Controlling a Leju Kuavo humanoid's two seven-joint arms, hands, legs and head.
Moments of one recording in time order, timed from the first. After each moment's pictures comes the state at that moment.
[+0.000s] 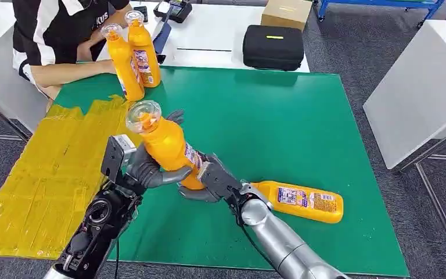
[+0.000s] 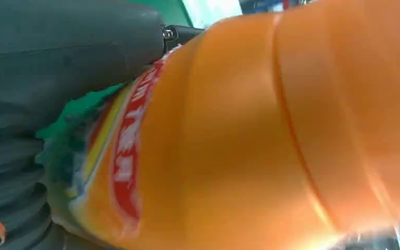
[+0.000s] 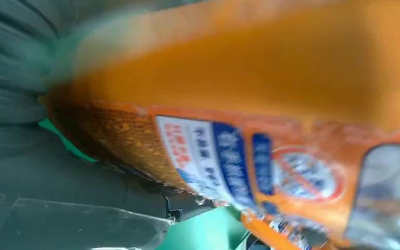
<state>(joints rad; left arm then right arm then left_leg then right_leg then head) -0.32 -0.07 -0.38 -1.26 0.08 -0.24 -0.28 -0.46 0.16 0.47 -0.74 0.28 0.20 -0.46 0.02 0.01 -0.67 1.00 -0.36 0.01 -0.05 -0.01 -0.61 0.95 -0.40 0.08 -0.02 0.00</state>
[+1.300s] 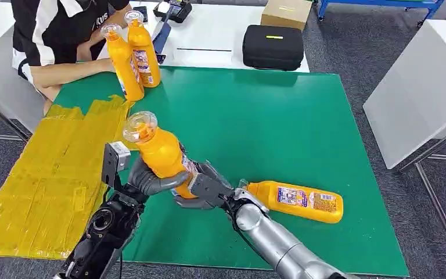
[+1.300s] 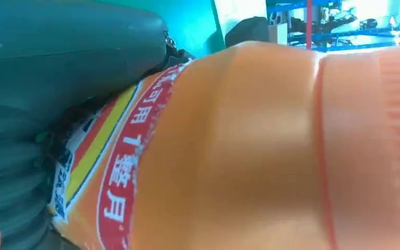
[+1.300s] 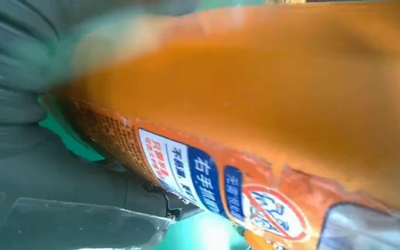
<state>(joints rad) -0.27 -0.07 -0.38 -1.21 0.19 -0.14 -0.31 -0.48 0.16 0.57 -0.67 0.28 0.13 -0.48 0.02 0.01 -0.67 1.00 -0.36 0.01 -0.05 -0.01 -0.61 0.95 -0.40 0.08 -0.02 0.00</state>
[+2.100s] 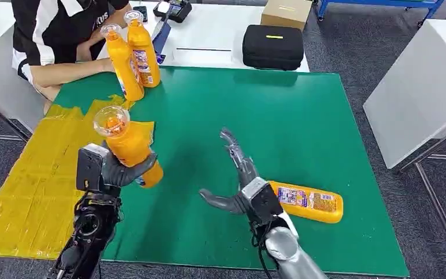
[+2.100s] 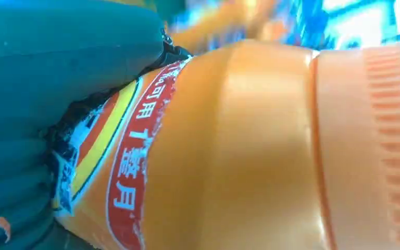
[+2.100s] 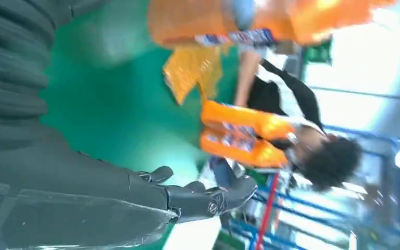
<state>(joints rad) -0.21 -0.03 -0.27 -1.29 -0.13 0.20 -0.35 -0.16 0.02 0.42 -1.34 0.13 -0.05 -0.43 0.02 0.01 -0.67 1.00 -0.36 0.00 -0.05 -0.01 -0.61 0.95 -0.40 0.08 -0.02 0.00</state>
